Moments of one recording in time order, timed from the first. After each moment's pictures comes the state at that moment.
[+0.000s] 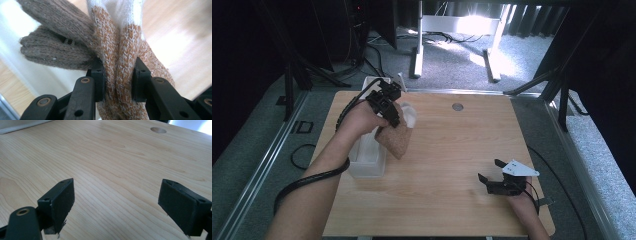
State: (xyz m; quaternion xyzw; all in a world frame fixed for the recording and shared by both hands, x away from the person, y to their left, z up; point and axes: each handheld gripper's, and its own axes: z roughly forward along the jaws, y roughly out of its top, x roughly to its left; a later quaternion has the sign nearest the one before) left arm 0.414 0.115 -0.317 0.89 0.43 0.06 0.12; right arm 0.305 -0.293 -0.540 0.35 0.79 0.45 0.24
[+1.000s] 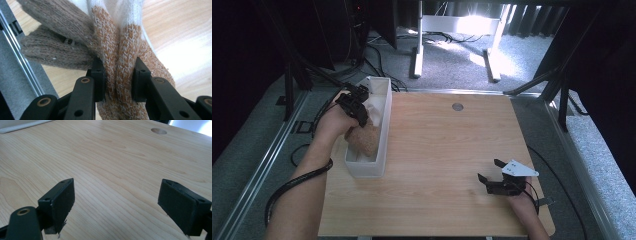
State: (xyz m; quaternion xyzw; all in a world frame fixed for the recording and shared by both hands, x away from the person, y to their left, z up) left arm 0.433 0.189 -0.357 0.84 0.53 0.08 0.05; right arm 0.305 -0.292 -0.540 0.35 0.79 0.45 0.24
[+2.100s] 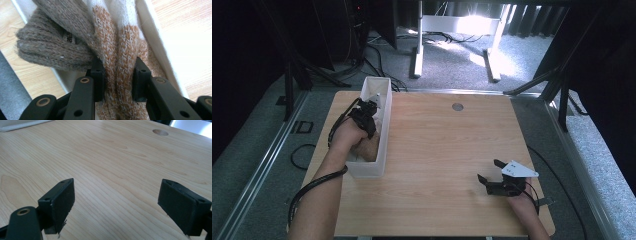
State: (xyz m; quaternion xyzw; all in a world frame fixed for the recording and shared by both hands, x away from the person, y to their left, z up) left arm 0.452 0.177 -0.427 0.84 0.54 0.06 0.02; right arm 0.303 -0.291 -0.540 0.34 0.79 0.45 0.24
